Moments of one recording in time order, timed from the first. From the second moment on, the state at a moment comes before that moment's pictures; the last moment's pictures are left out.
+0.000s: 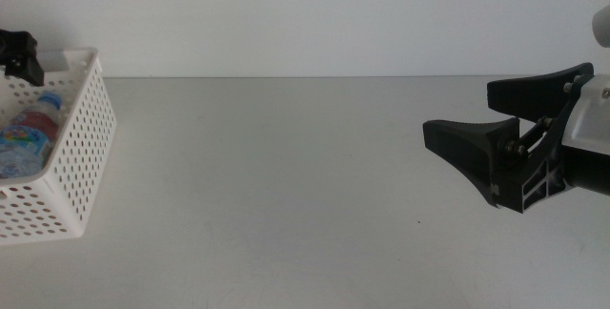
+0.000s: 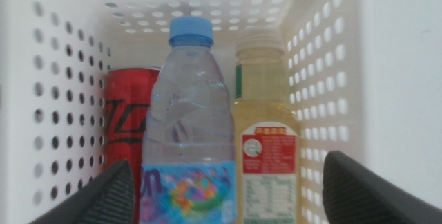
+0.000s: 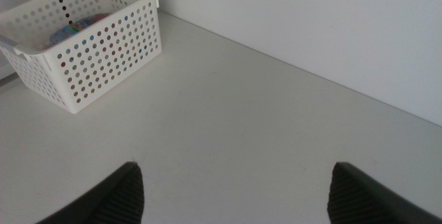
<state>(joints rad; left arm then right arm) 0.29 1.77 -1.59 -0.18 0.93 0.27 0.59 0.91 -0.79 0.28 0.29 -0.26</state>
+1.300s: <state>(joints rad) -0.09 0.87 -1.10 -0.08 0.71 0.12 0.59 0.91 -0.79 0.28 0.29 -0.26</state>
